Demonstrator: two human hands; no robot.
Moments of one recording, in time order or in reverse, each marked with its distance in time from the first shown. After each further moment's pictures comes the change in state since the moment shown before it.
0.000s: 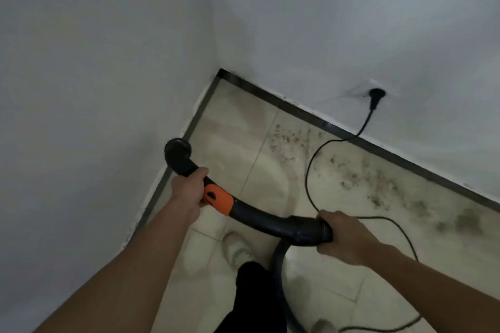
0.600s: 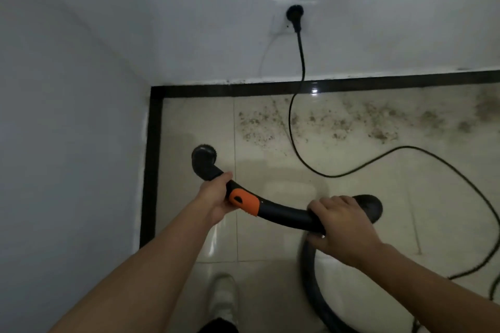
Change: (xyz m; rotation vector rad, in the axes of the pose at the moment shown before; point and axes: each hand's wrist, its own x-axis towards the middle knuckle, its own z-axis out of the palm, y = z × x) left_hand 0.052 -0.096 0.102 0.373 -0.337 0.006; right_hand 0.022 0.021 0.155 -0.061 0.638 0.008
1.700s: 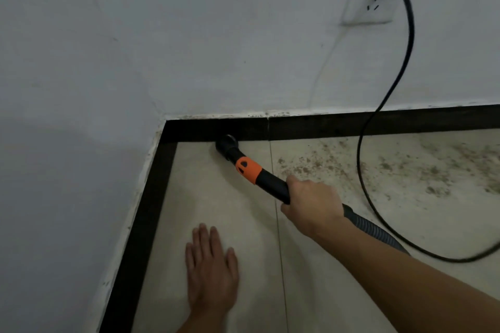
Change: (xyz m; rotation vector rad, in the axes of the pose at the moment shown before) left_hand 0.334 -0.073 -0.104 1.351 0.698 1.010; right_hand 0.296 -0.069 0.131 -0.020 0.366 0.188
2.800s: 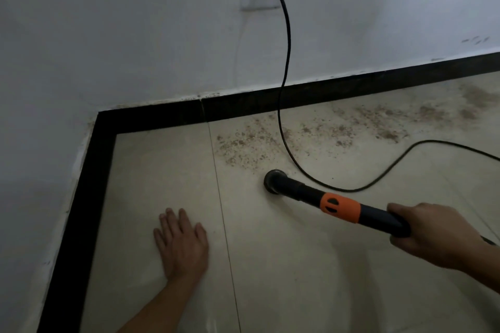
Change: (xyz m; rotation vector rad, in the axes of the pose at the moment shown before) left_hand -0.040 0.041 0.019 -0.095 0.094 0.046; right_hand -0.245 0.218 -0.040 -0.280 -0.279 0.268
